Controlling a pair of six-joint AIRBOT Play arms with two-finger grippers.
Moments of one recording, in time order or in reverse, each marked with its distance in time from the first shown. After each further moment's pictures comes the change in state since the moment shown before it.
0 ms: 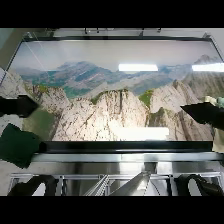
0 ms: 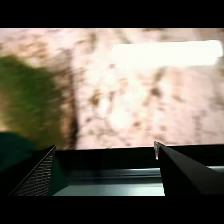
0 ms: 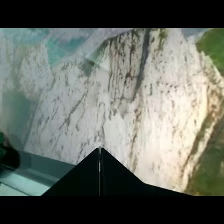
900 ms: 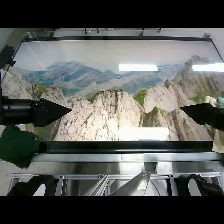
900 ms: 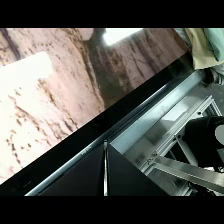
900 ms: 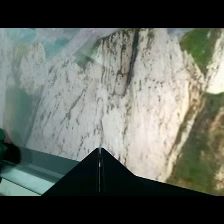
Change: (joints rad) left arm -0.101 0.043 -0.150 -0.796 -0.075 0.277; right arm 0.000 0.000 0.000 0.000 0.038 0.005
